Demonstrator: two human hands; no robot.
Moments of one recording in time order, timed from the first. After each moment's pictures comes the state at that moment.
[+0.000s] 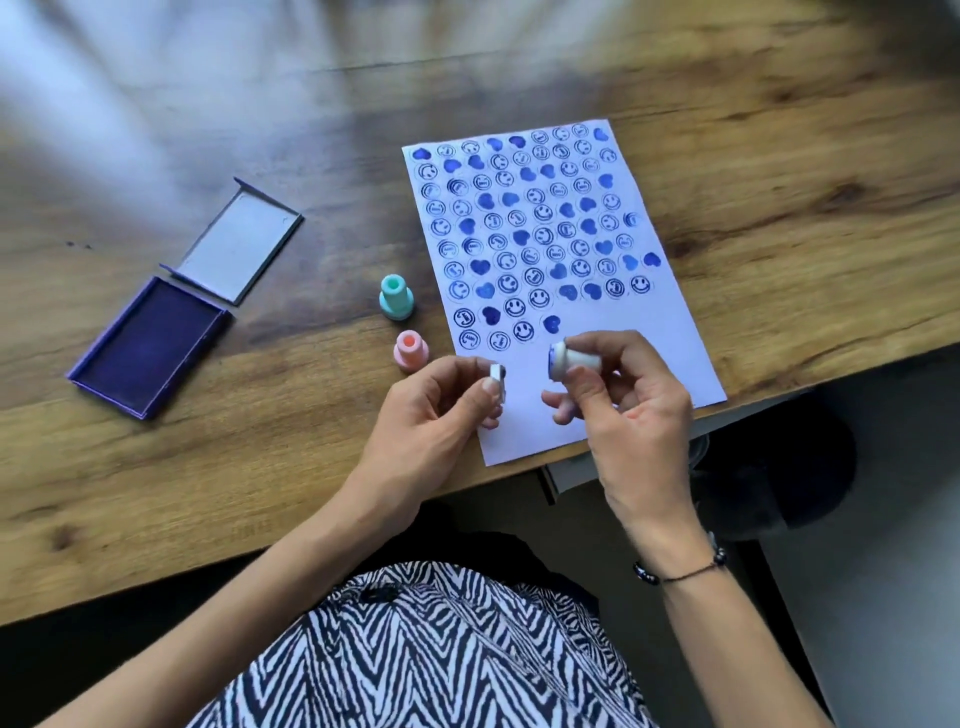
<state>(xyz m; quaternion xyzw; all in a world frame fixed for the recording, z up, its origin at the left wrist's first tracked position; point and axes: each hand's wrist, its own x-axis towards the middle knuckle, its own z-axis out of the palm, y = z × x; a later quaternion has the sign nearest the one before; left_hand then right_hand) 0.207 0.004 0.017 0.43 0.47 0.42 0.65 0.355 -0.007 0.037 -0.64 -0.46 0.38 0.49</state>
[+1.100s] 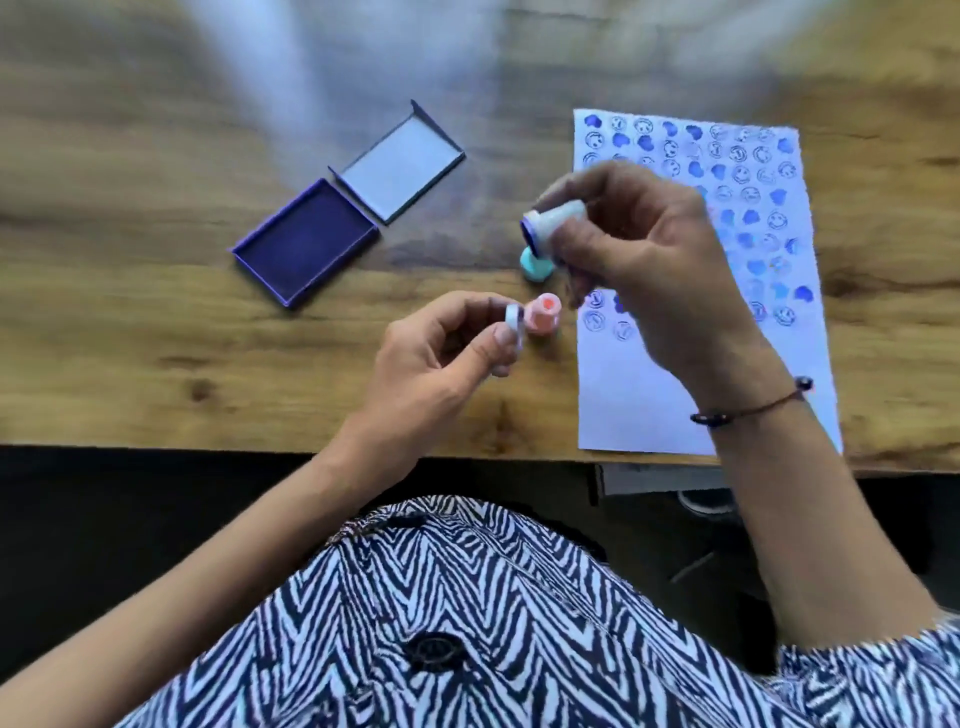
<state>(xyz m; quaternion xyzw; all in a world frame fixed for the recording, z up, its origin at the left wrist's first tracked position) 0.149 -0.007 0.037 0.42 0.51 0.52 0.54 0.285 0.083 0.080 -0.45 -0.62 0.56 0.32</state>
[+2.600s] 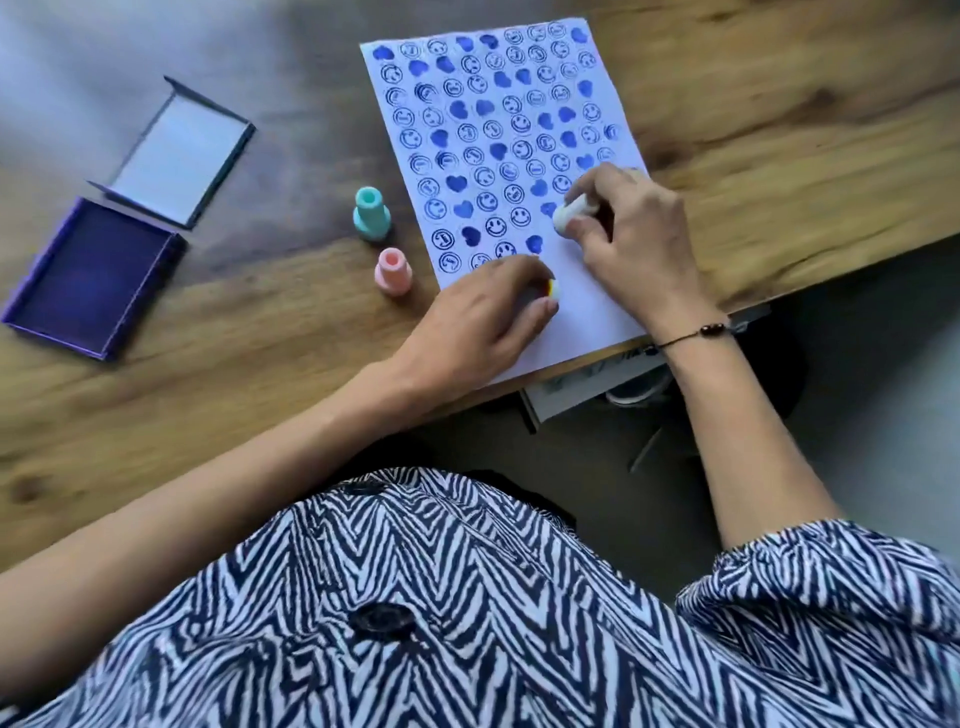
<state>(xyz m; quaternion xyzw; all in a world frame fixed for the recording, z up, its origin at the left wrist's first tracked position) 0.230 0.037 -0.007 0.80 0.38 0.28 0.36 0.390 0.063 0.031 -0.68 -0.68 0.14 0.23</state>
